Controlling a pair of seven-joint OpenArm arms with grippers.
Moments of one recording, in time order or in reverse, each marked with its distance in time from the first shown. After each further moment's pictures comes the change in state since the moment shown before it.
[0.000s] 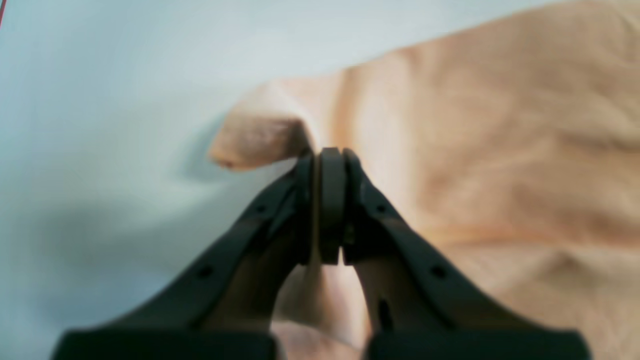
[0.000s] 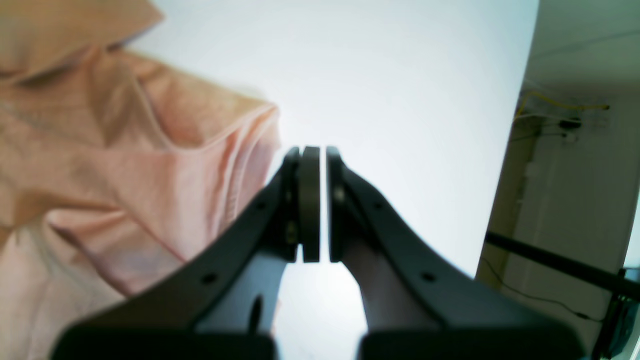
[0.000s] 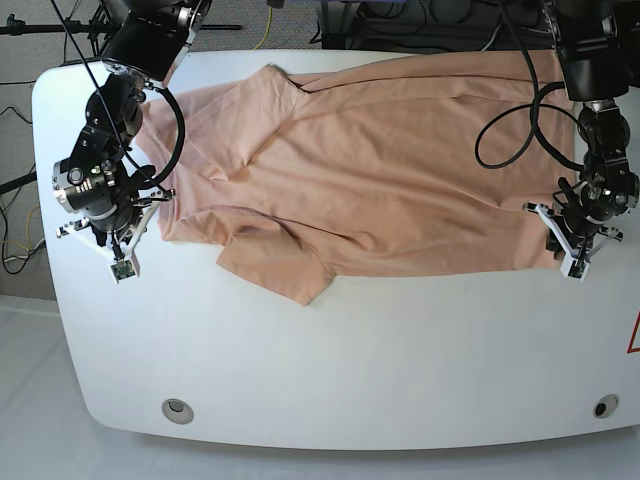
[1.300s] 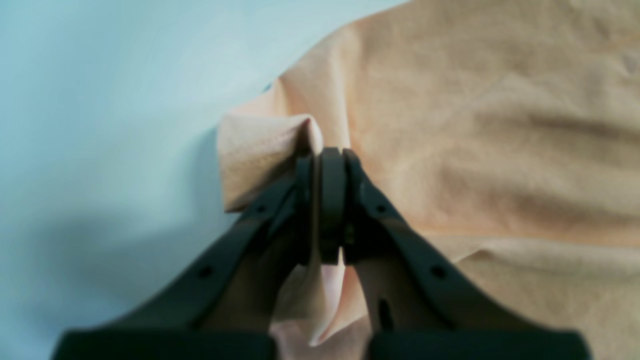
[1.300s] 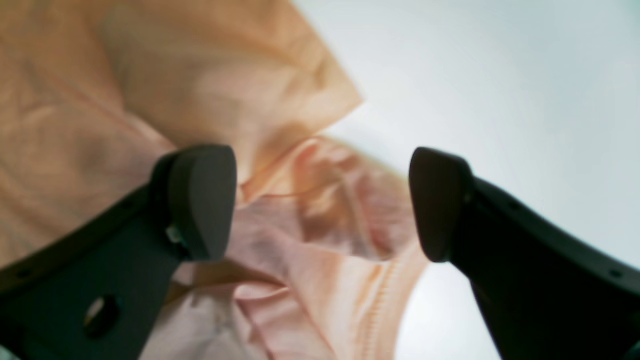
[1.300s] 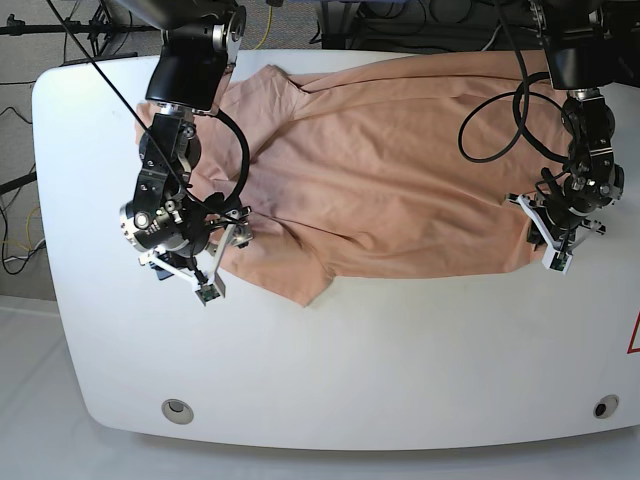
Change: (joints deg) left arm 1.6 3.4 0.2 2.3 0.0 0.0 0.4; right arm 7.3 -9.0 -10.1 -13.2 -0.5 0.3 0.3
